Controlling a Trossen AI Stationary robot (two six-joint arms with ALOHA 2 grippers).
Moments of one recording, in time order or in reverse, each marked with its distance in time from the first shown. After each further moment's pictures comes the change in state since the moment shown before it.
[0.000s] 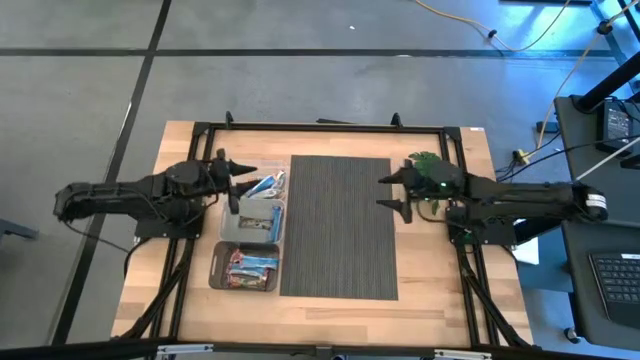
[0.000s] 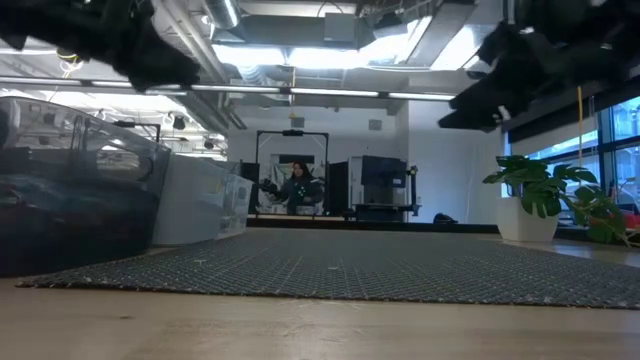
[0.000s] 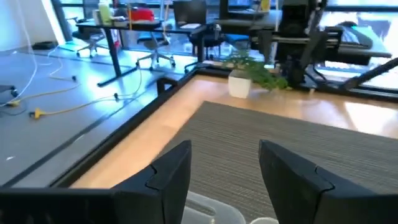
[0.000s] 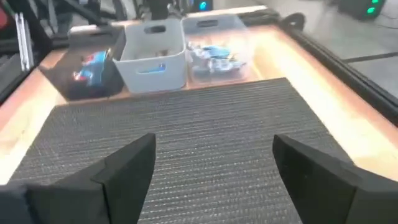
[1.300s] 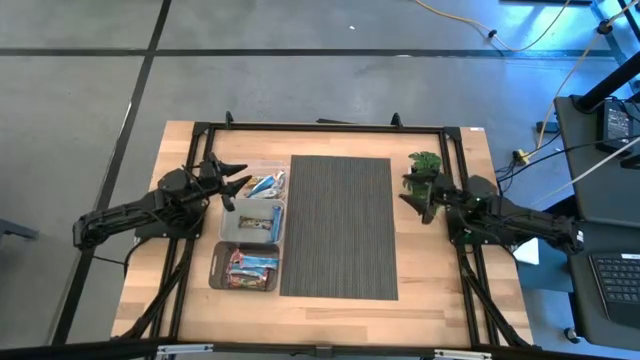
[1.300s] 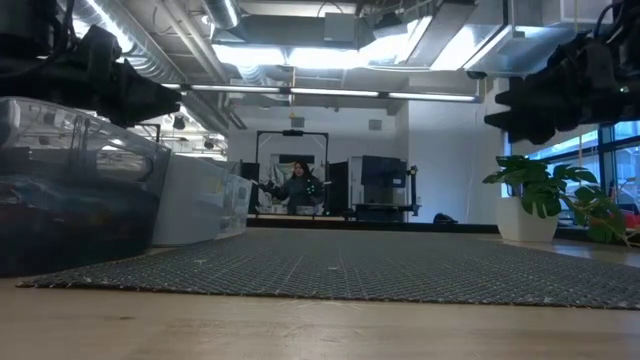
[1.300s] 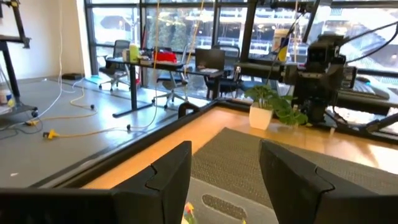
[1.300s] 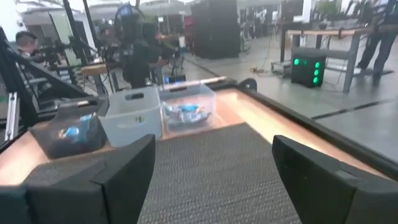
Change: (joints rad) left arm 0.238 -0.454 -0.357 0.133 0.145 -0.029; right arm -0.048 -0.800 -0.356 -0.102 0.103 0.078
